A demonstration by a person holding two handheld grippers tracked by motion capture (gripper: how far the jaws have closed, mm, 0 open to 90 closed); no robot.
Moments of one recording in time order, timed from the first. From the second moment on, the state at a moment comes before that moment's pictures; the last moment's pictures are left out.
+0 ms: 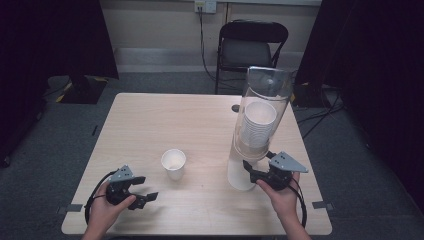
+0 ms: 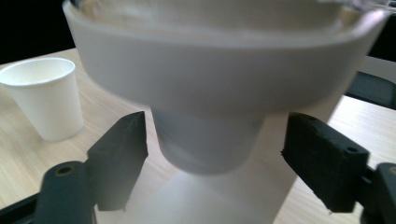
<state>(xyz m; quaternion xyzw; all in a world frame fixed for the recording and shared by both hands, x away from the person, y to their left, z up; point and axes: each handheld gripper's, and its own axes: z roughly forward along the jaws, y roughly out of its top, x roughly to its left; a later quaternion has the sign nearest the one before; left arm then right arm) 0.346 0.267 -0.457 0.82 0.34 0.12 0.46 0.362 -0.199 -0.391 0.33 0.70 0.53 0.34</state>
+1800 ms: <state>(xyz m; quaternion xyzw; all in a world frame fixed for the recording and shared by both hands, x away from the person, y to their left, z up) 0.340 0.256 -0.475 0.84 0.31 0.18 0.40 0.383 -0.193 -0.414 0.31 0.73 0.50 0.34</state>
